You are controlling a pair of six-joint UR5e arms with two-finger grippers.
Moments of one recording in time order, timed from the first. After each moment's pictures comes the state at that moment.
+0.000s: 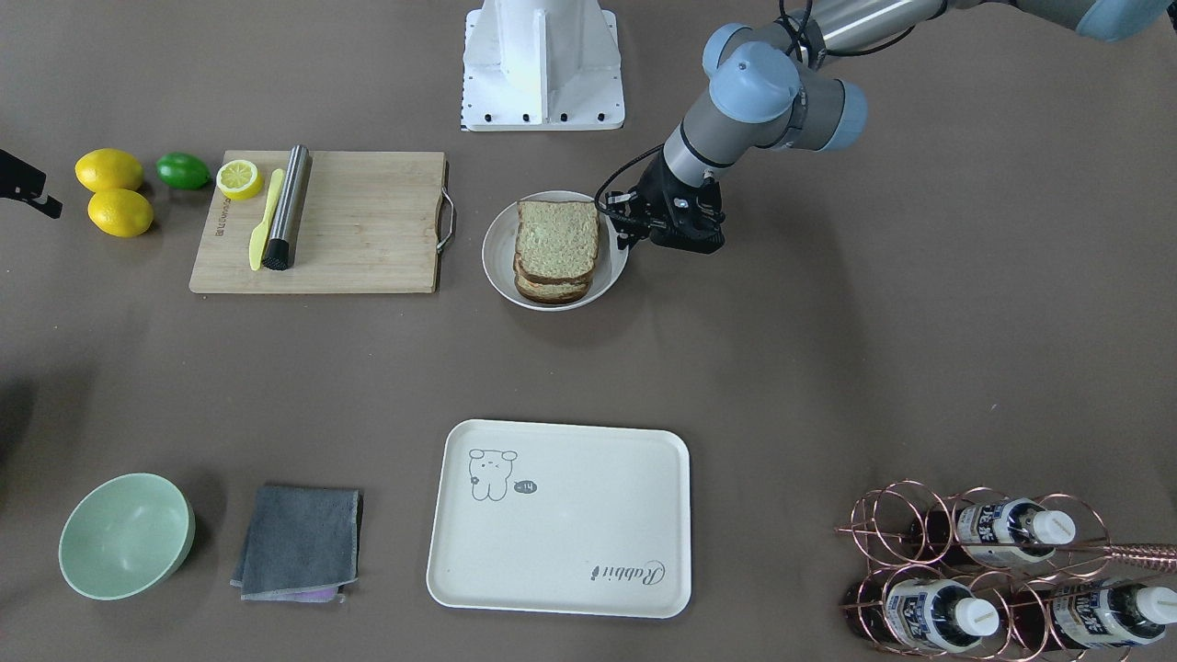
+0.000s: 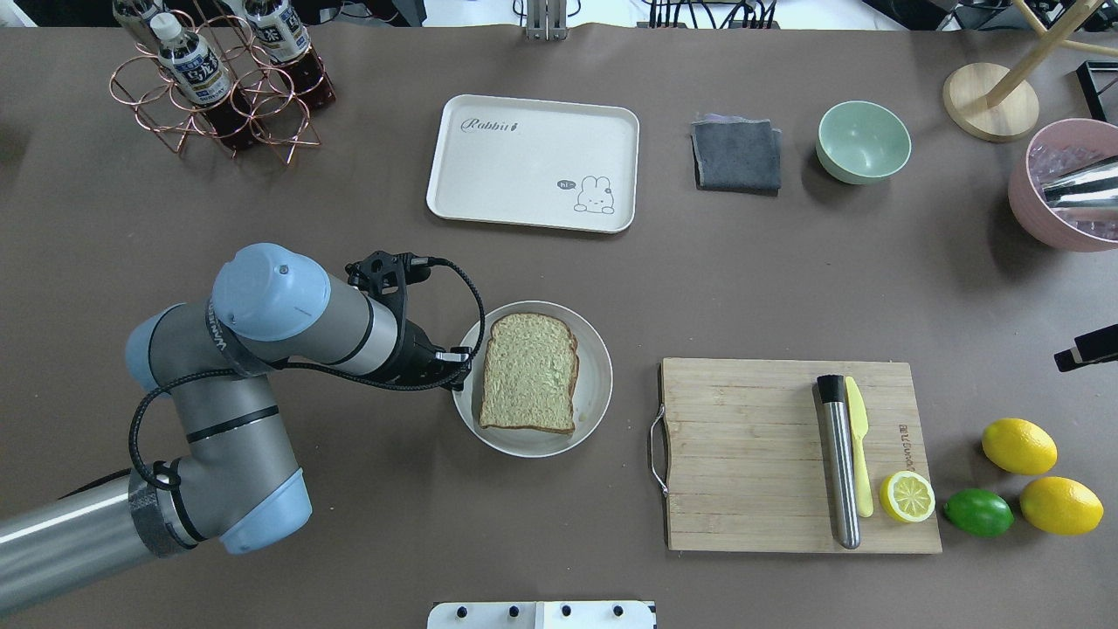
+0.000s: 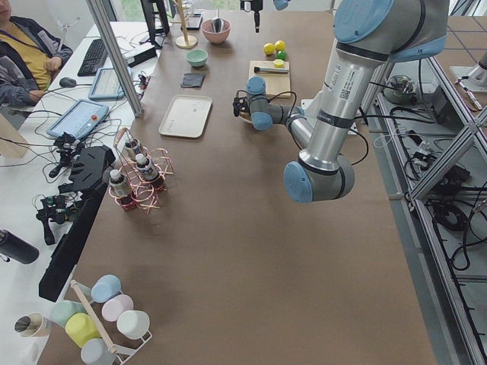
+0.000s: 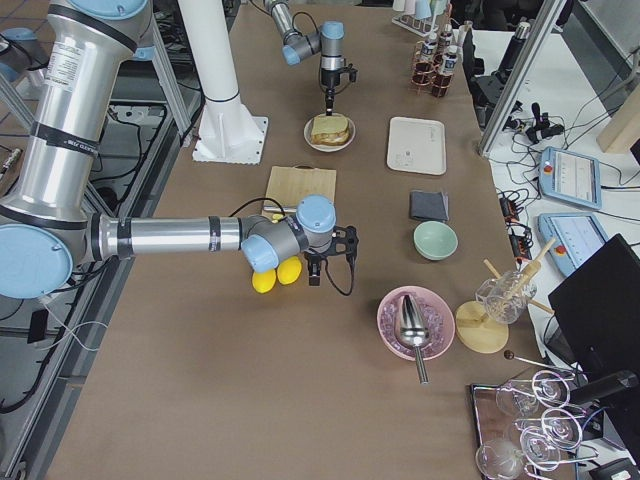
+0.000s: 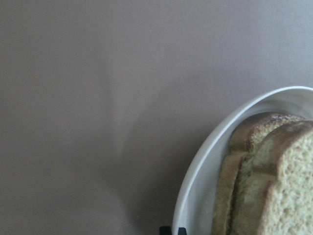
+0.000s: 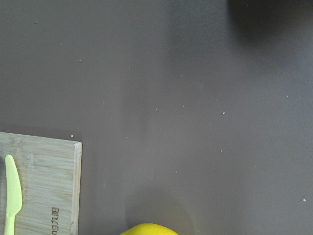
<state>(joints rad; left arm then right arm) -0.52 -2.04 -1.69 -2.09 -2.02 -1.37 1.17 -1.86 1.86 -1.07 2.45 0.58</state>
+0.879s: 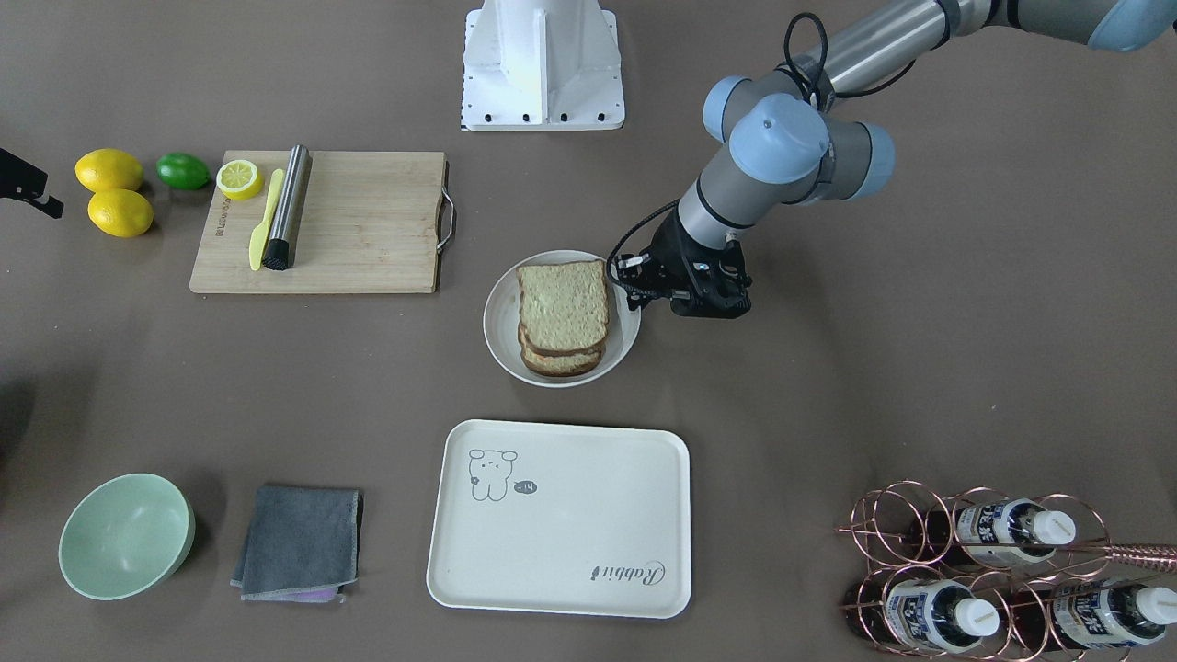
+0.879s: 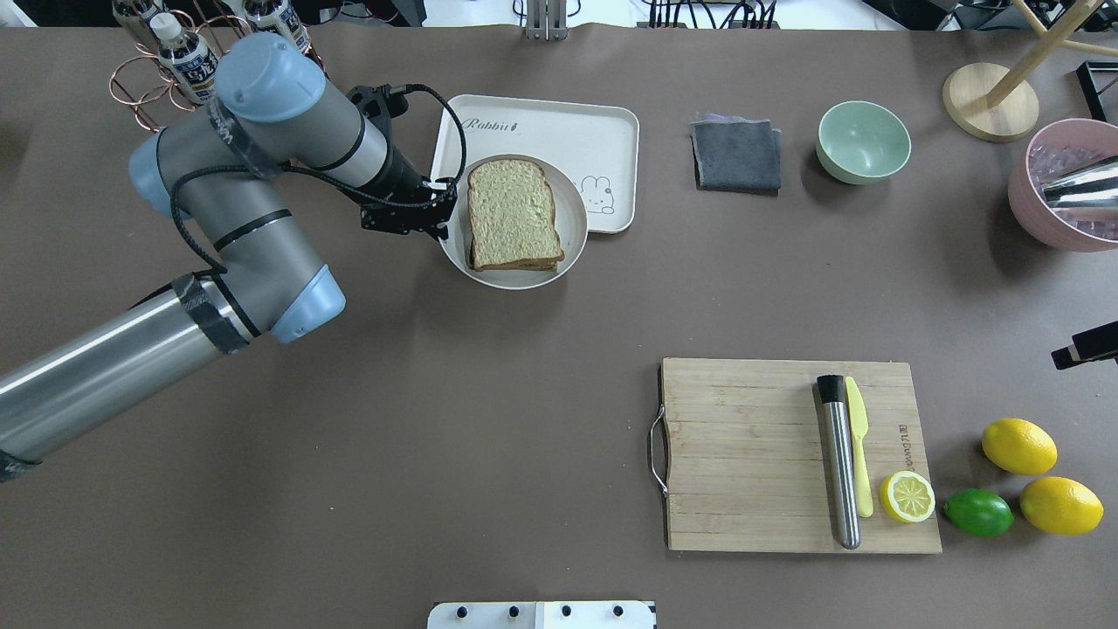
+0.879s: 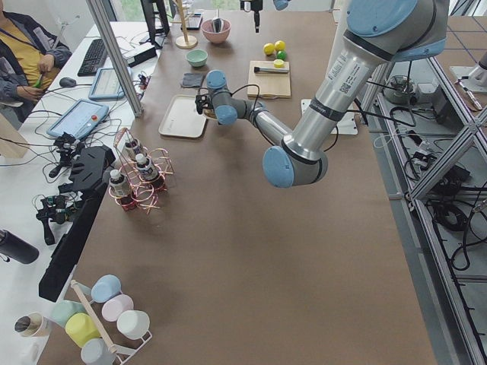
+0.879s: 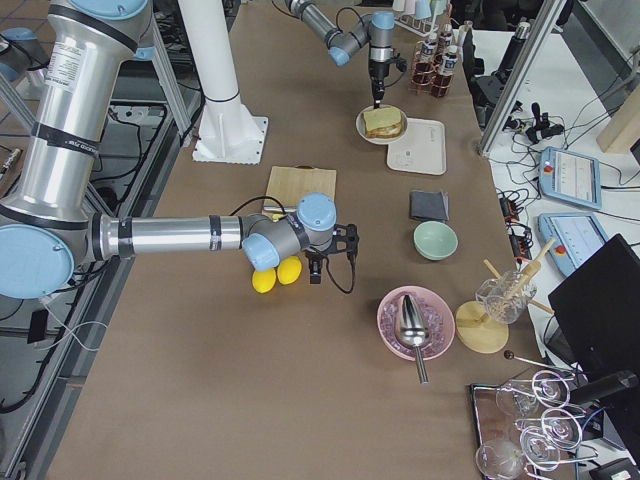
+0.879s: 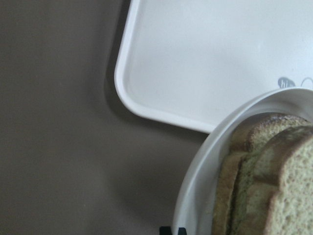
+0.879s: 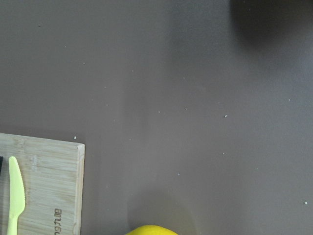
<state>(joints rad) -0.81 -2.30 -1.31 -2.09 -2.23 -1.31 1.17 -1.86 1.86 -1.07 2.44 0.58</state>
